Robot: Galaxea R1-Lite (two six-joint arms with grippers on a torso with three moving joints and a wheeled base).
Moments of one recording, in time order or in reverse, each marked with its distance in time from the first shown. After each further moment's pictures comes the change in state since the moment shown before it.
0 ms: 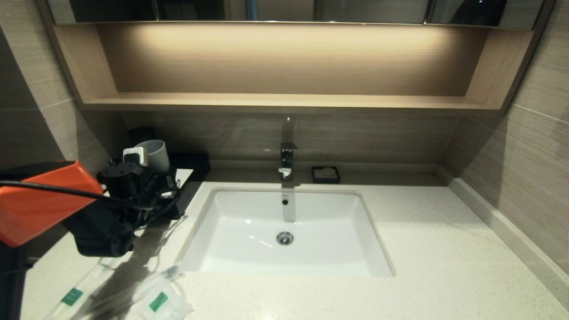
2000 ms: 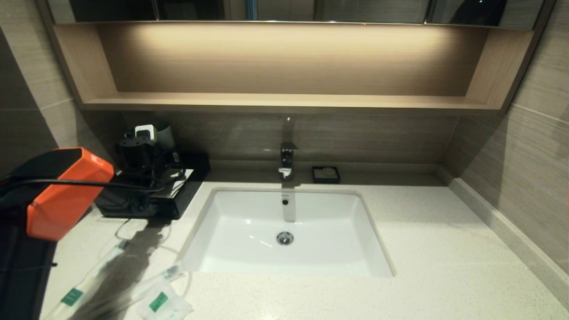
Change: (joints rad) left arm 0.021 0.144 -0.528 0.371 0.010 0.001; right arm 0.000 0.000 0.000 0.000 0.000 -0.001
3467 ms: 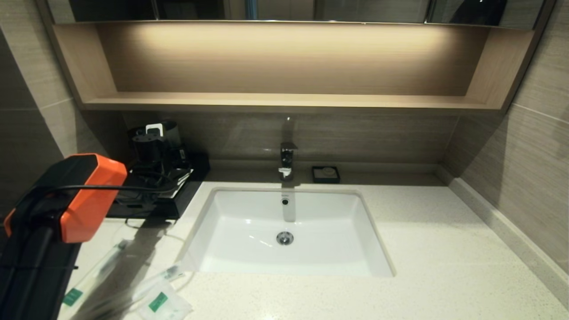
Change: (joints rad) left arm -0.001 0.139 -0.299 0.182 0.003 0.001; right arm 0.000 0.000 0.000 0.000 0.000 0.001
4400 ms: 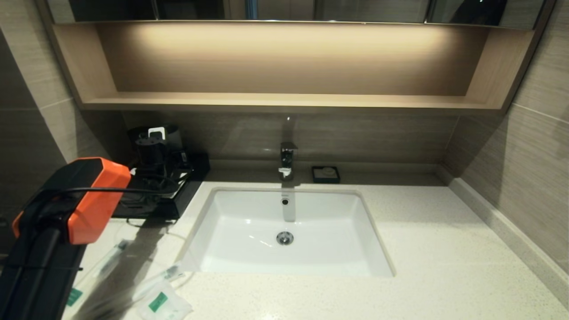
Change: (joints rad) left arm 0.000 0.037 -0.031 0.006 0.003 0.000; right arm 0.000 0.000 0.000 0.000 0.000 0.000
